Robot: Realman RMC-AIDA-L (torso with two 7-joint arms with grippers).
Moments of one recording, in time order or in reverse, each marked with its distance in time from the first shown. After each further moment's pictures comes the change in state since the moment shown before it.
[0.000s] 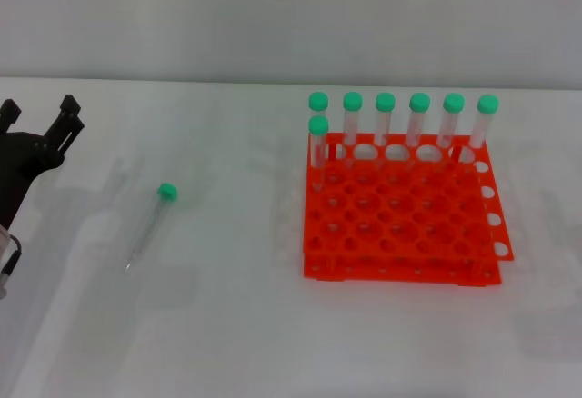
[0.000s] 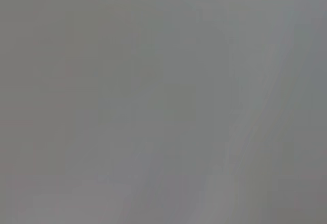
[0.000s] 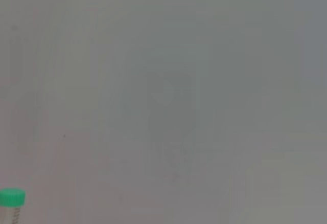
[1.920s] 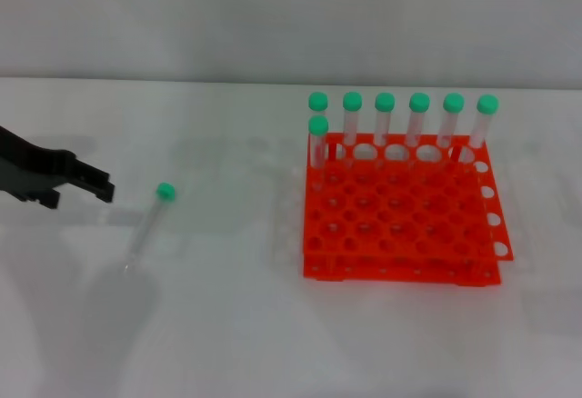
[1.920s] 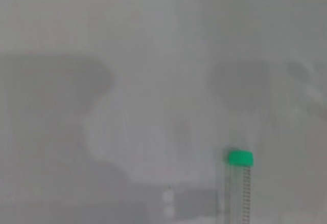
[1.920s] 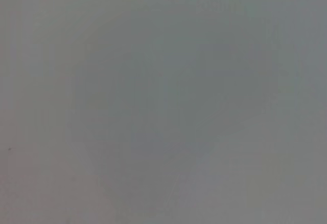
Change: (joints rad) left arm -0.660 0.141 0.035 -0.758 1.841 0.291 -1.752; right arm 0.013 -0.008 0.012 -0.083 0.065 0.060 0.002
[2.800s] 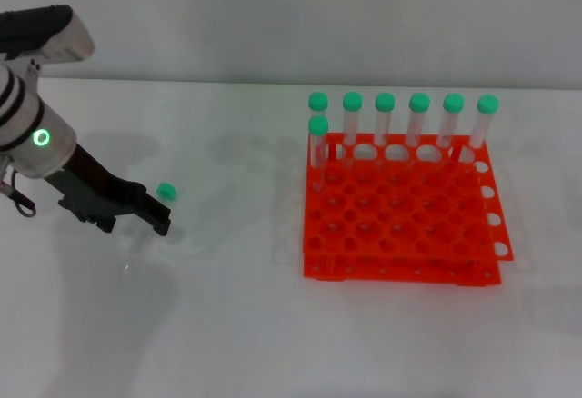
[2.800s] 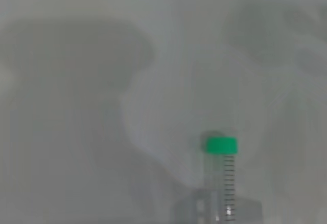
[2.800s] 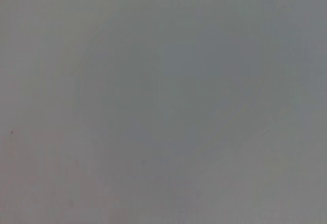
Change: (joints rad) left arm -0.062 -0.025 -0.002 0.305 0.191 -0.223 -0.139; right arm 0.006 0.002 -0.004 0.010 -0.001 0.038 0.000
